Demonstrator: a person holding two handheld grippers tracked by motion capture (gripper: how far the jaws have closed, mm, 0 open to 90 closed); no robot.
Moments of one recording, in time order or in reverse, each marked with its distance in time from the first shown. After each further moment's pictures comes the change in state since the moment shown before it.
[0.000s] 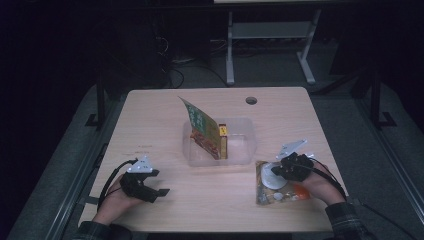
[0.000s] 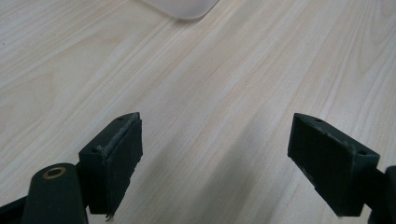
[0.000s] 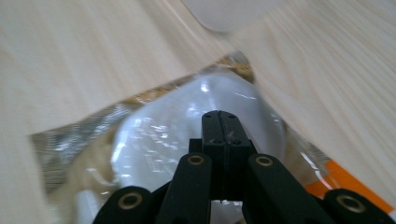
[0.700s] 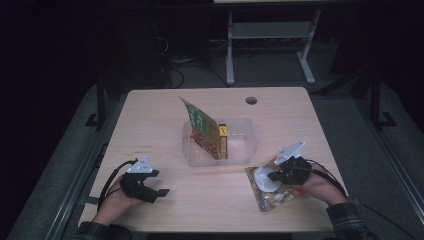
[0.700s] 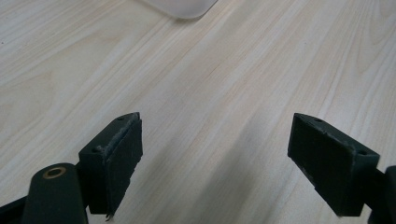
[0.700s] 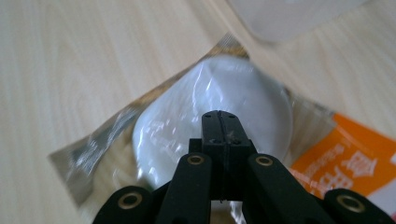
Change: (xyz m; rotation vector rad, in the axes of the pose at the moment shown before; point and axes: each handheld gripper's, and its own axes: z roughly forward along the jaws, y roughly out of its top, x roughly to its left) left arm 0.000 -0.001 0.000 -0.006 -0.003 -0.011; right arm 0.007 -0.003 -0.003 -0.025 0.143 -0.096
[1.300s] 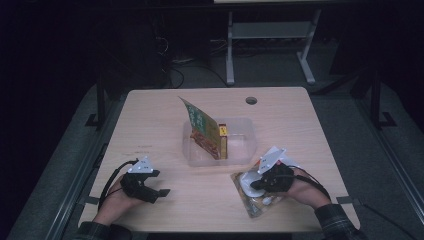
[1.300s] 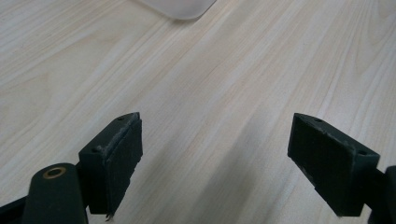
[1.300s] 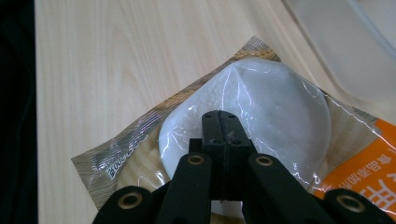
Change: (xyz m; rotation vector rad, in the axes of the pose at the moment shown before) left arm -0.001 0.001 0.001 -0.001 -0.003 0.005; right arm 0.031 0.029 0.030 -0.036 0.102 -0.137
